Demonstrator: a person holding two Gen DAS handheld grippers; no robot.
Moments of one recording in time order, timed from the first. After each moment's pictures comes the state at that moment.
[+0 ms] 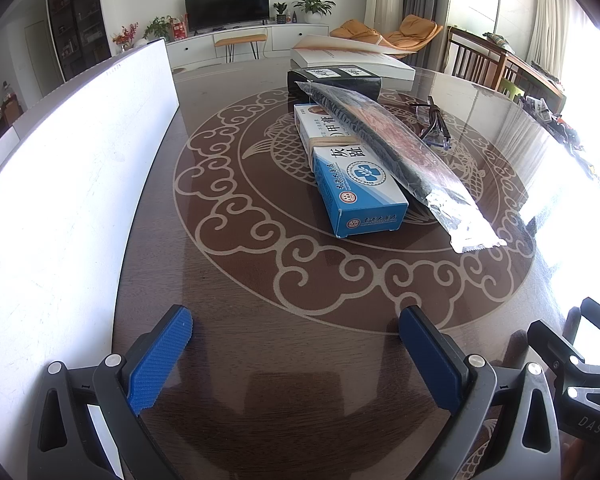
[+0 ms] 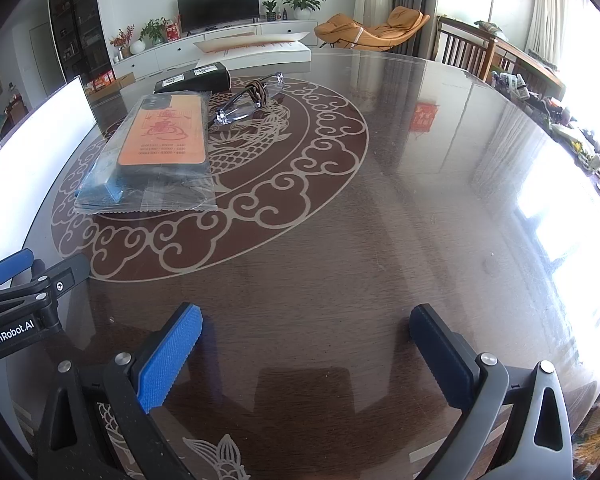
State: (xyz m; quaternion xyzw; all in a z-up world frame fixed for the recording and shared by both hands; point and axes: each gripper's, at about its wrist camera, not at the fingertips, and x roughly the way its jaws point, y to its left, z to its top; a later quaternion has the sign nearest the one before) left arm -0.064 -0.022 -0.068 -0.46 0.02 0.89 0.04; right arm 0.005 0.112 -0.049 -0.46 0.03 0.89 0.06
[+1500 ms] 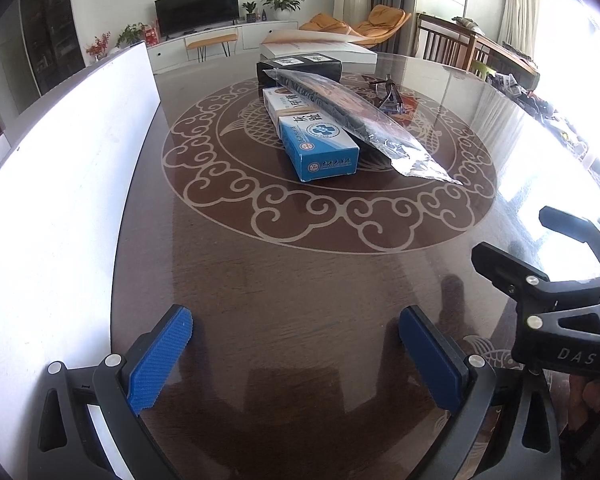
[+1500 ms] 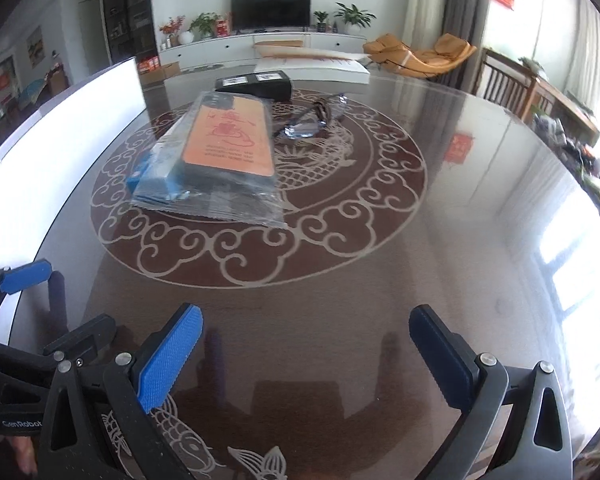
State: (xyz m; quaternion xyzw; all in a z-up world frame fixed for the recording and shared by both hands) left arm -0.019 -0.020 -0.066 -0.46 0.04 0.88 0.08; right arm -0.004 0.070 -0.036 -0.43 -0.06 0.90 -0.02
